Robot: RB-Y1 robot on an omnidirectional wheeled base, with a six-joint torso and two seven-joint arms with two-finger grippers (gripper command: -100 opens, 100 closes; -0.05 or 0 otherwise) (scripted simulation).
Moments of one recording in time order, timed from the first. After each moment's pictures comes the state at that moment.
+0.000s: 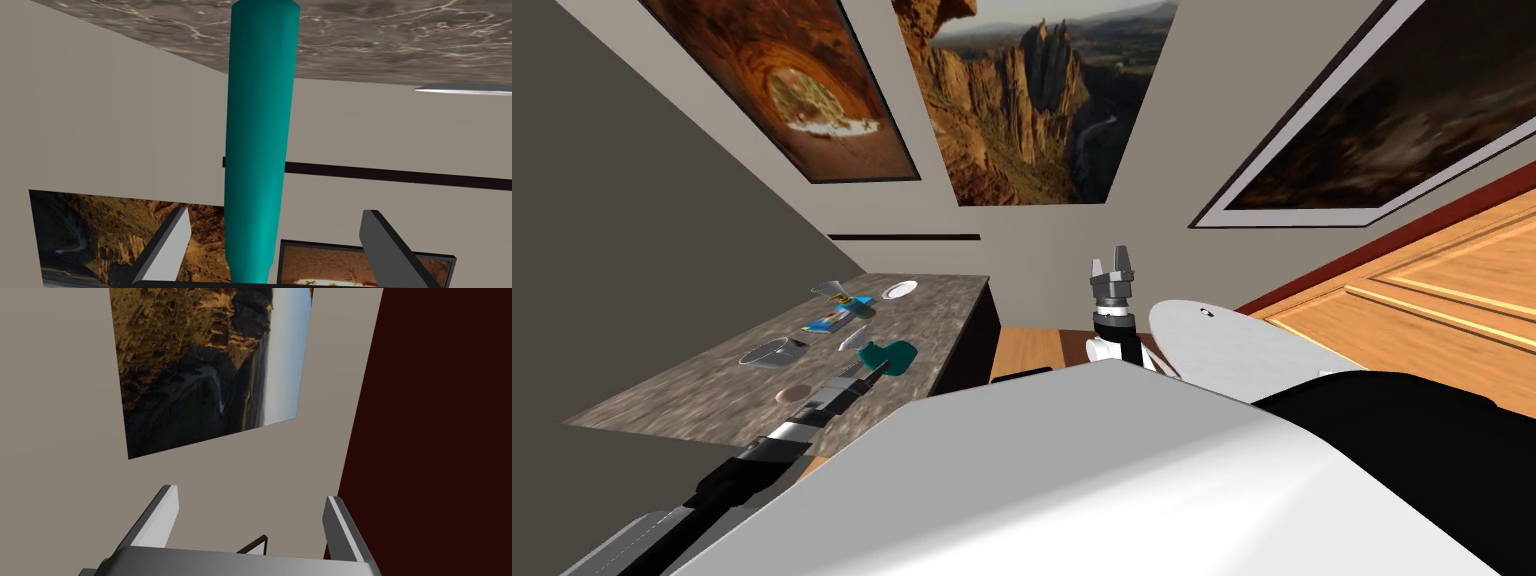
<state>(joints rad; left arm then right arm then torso) 0.68 0.91 0.18 -1.39 -0.14 -0.84 -0.52 0.50 0.02 -0.01 -2.31 0.06 -0.51 -0.03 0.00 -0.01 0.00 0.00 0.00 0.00</state>
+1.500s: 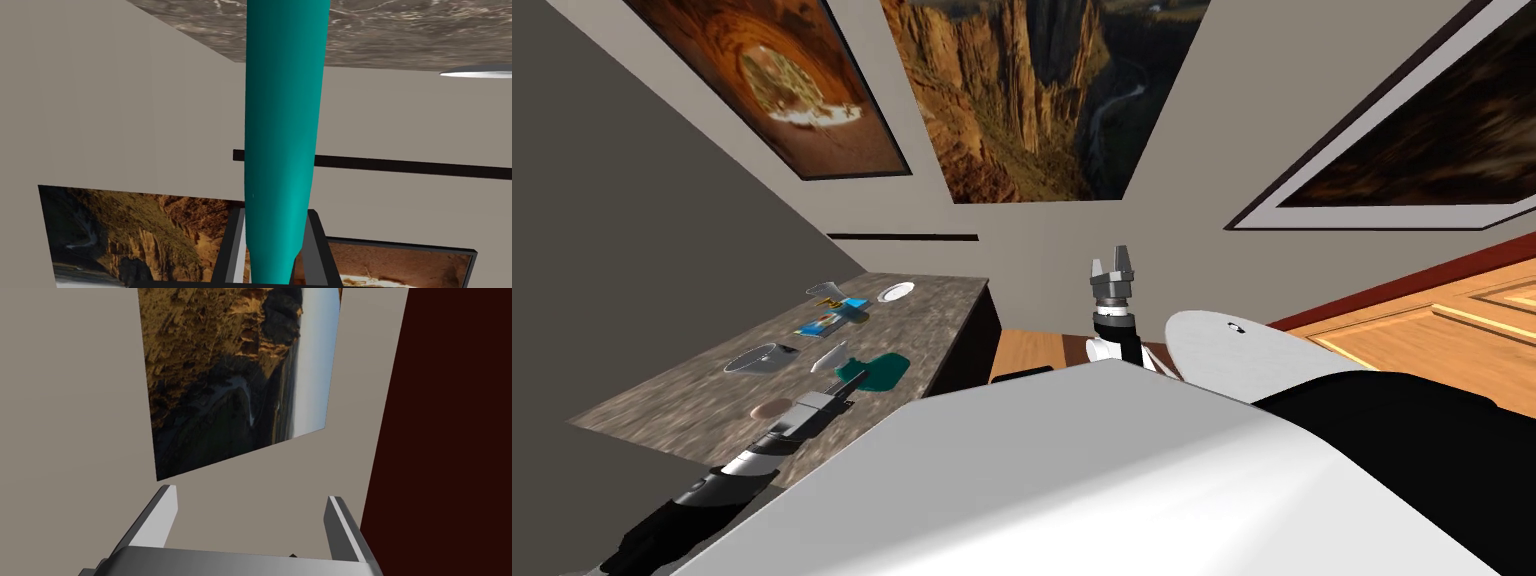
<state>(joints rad) 0.77 0.94 0.20 -1.35 -0.07 -1.01 -0.57 0.50 0.02 -0.01 -2.31 0.06 -0.51 -0.03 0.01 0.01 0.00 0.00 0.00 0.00</state>
